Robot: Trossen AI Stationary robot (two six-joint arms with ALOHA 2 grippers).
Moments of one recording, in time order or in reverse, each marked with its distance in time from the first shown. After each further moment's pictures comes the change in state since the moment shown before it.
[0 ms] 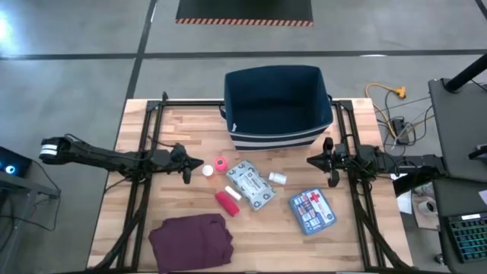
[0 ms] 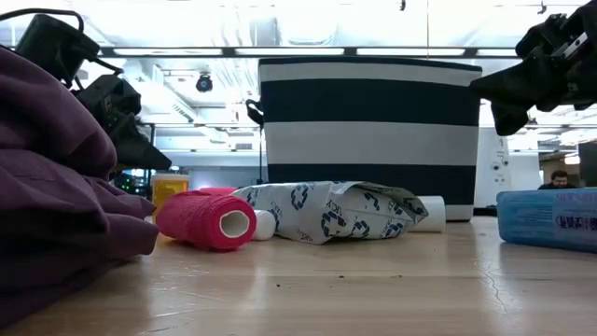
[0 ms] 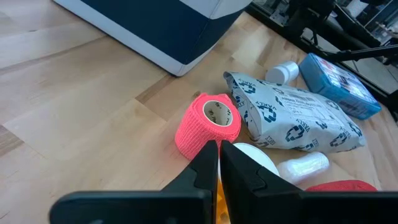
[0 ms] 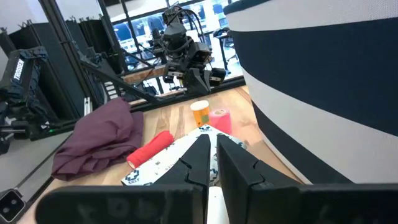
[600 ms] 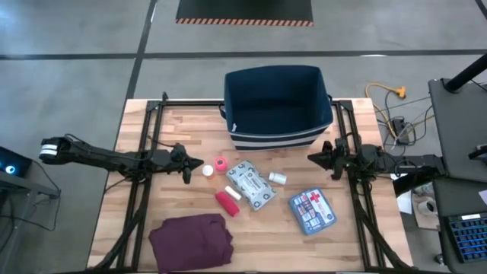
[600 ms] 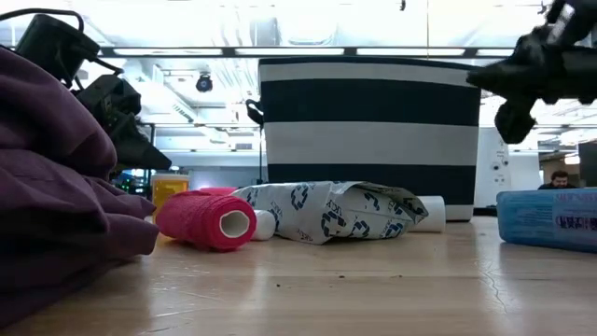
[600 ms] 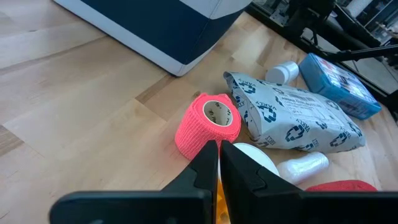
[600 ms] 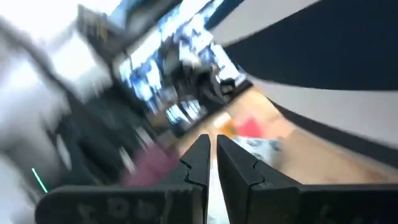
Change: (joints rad) left arm 0.000 0.000 0.000 0.000 0.000 0.000; right arm 0.000 0.002 0.001 0.079 0.061 0.507
